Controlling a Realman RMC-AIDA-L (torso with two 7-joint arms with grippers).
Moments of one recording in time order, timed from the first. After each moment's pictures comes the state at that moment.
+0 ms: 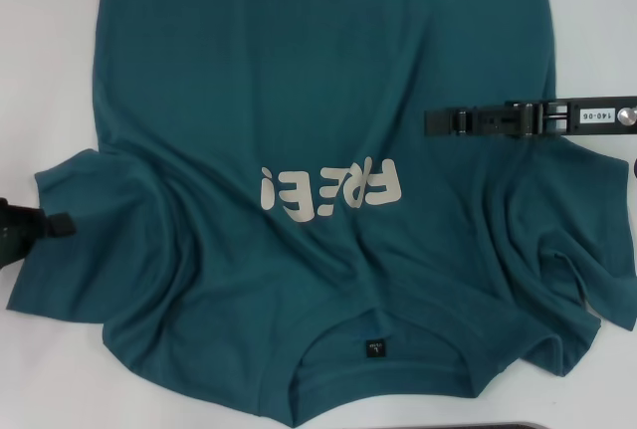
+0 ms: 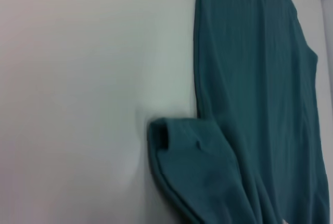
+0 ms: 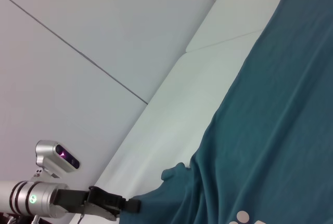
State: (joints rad) left arm -0.35 -2.02 -2.78 -0.72 -0.77 1.63 -2.41; right arm 0.56 2.05 -0.57 -0.64 -2.14 -1.68 1.98
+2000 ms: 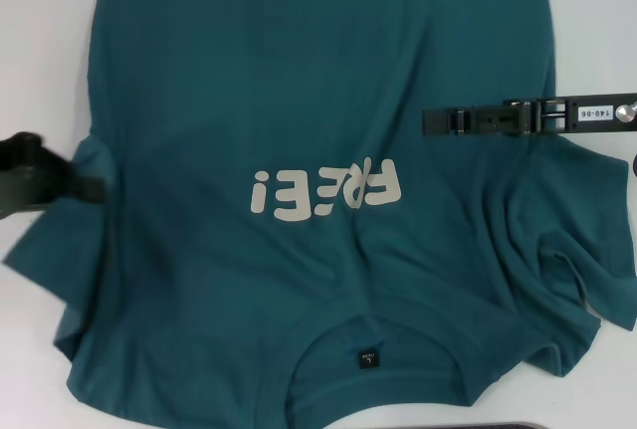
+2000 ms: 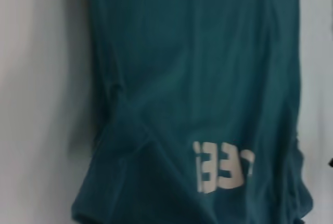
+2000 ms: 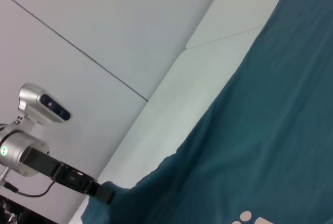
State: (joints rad) left arm -0.62 -2.02 -2.74 -0.98 -0.53 1.96 -2.65; right arm 0.57 2.04 -0.58 -0.63 -2.15 -1.68 1.99
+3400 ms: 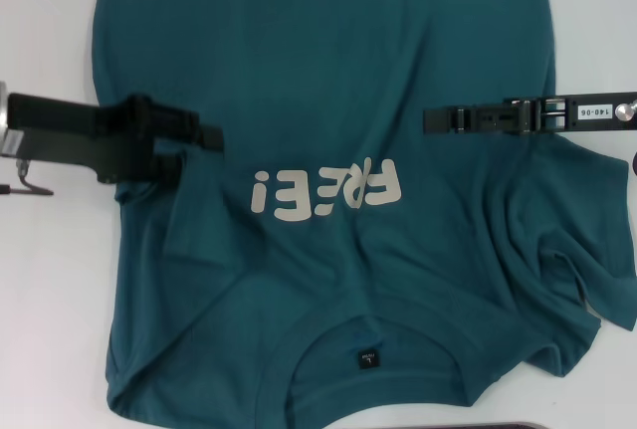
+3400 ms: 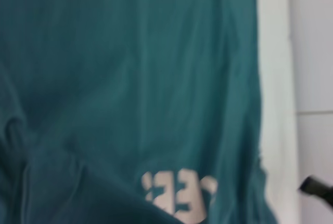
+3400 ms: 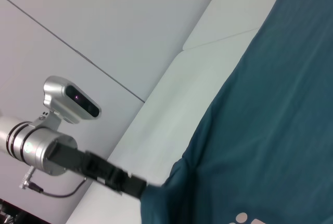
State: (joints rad) left arm -0.70 -2.05 -2.68 -0.72 -0.66 1.74 -2.64; right arm 0.57 2.04 -0.58 -0.64 -2.15 -1.67 1.99
